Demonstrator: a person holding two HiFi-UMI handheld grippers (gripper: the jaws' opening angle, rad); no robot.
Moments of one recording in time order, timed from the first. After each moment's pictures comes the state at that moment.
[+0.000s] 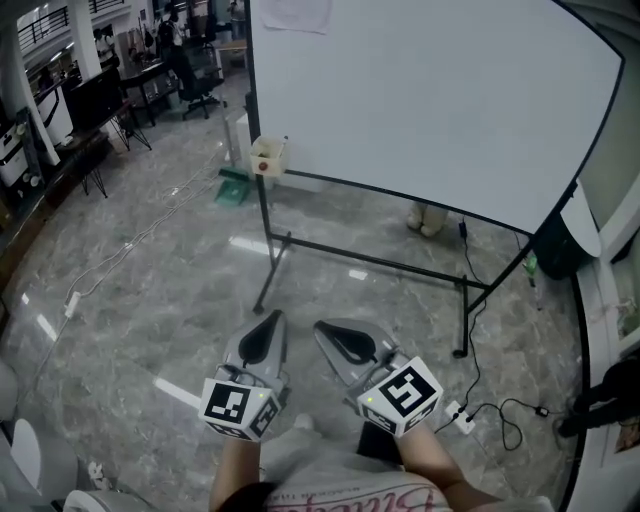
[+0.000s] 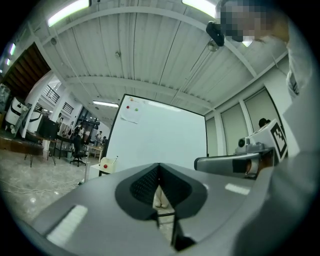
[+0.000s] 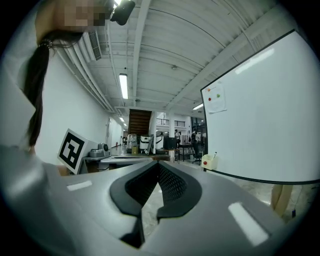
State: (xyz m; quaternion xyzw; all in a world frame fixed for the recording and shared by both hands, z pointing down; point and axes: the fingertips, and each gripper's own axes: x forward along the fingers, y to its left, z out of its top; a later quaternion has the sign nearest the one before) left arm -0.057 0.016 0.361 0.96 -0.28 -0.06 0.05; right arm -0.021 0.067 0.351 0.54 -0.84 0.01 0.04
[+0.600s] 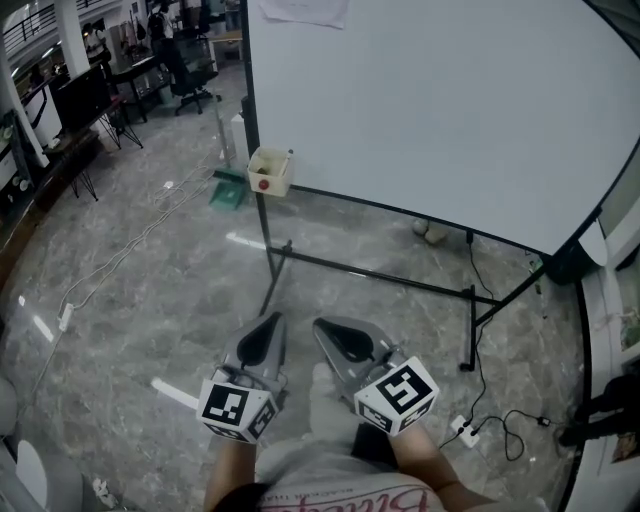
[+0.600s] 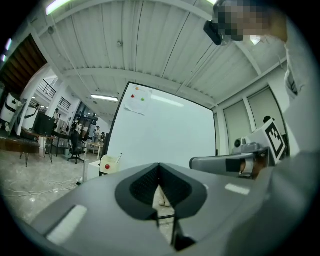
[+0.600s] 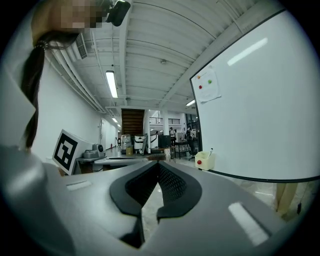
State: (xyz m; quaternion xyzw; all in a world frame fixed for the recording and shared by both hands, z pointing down) left arm -0.027 -0.092 0.373 0.96 -0.27 -0.04 0.05; right arm 0.012 -0.048 0.363 0.55 -0.83 0.04 0.03
